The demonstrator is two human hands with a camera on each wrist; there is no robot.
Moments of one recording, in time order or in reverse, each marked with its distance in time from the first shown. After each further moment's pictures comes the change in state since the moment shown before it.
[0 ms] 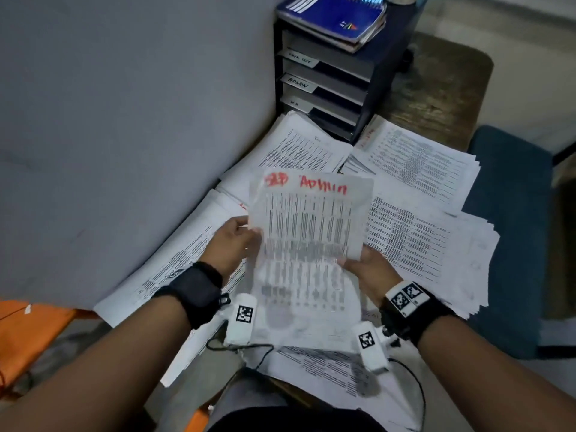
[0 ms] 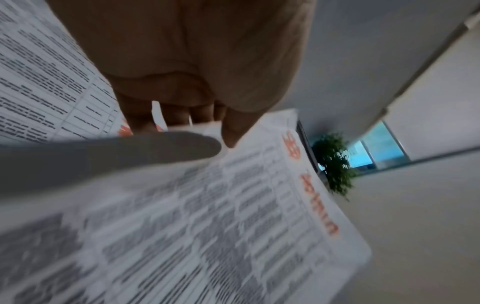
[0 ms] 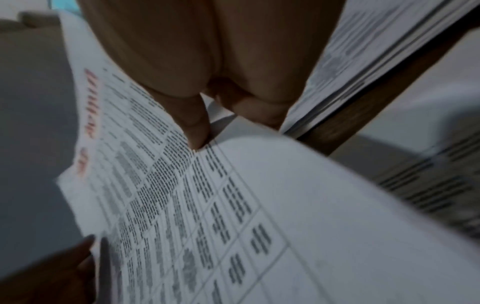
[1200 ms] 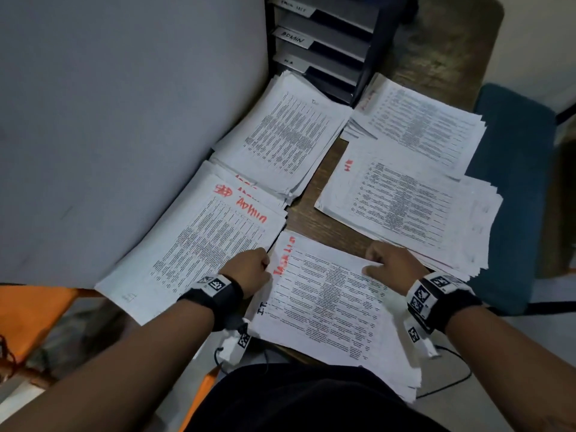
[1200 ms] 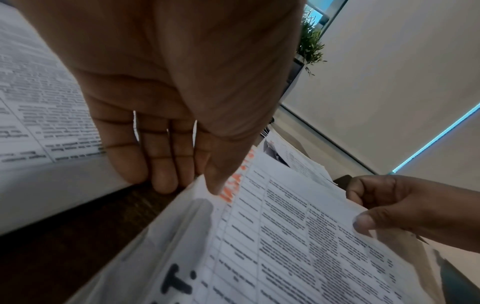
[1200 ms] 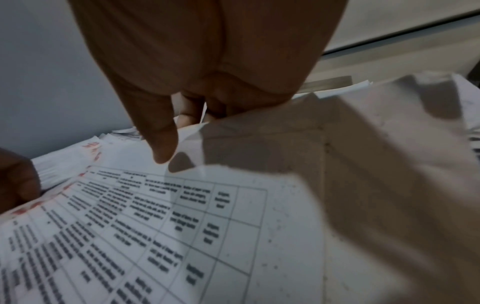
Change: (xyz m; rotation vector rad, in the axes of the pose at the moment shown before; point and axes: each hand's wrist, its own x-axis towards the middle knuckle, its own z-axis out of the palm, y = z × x) left_hand -0.019 -0.078 0.012 1.106 -0.373 0.011; right_hand -0.029 0.042 -0.036 -0.808 -0.002 -0.039
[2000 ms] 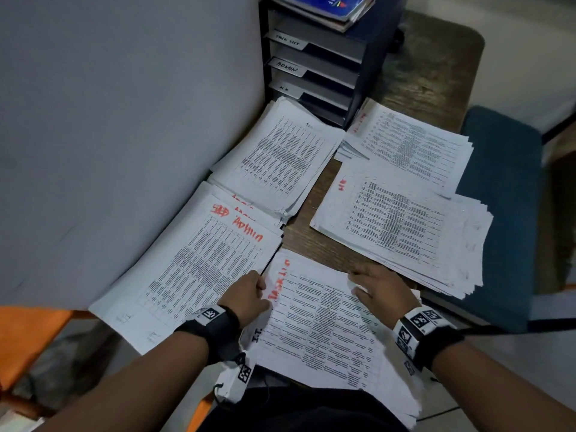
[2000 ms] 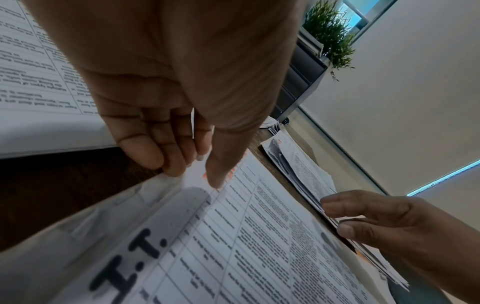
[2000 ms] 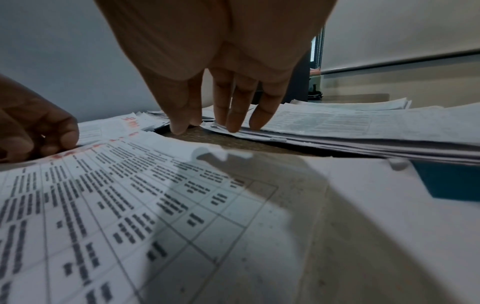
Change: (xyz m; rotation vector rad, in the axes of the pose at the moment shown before) left_hand -0.009 -0.004 0.020 -0.264 0.060 -0.036; right_hand -0.003 0.013 0.032 -0.220 0.235 -0.376
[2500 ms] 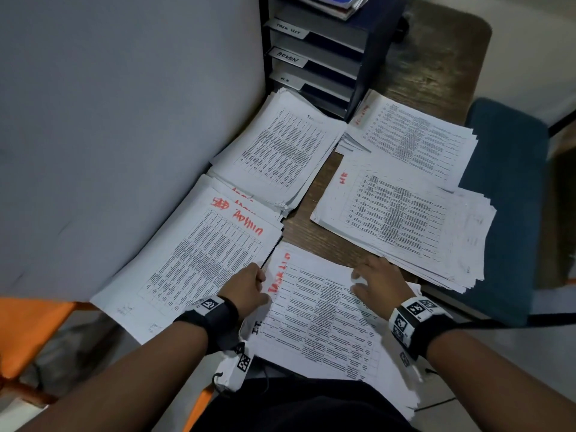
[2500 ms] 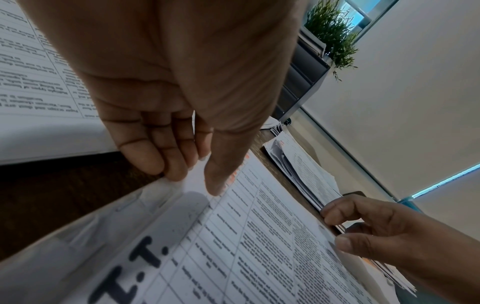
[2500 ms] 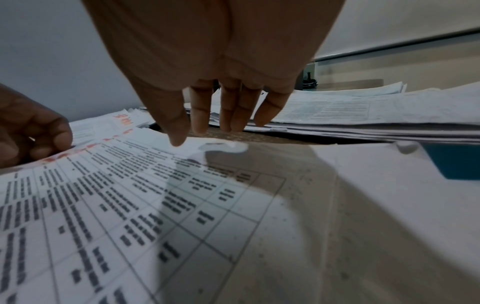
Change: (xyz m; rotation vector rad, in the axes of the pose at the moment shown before) left_hand 0.001 -0.001 -0.001 -0.005 -0.007 -0.020; right_hand 0.007 -0.007 -0.001 -0.127 -0.150 0.183
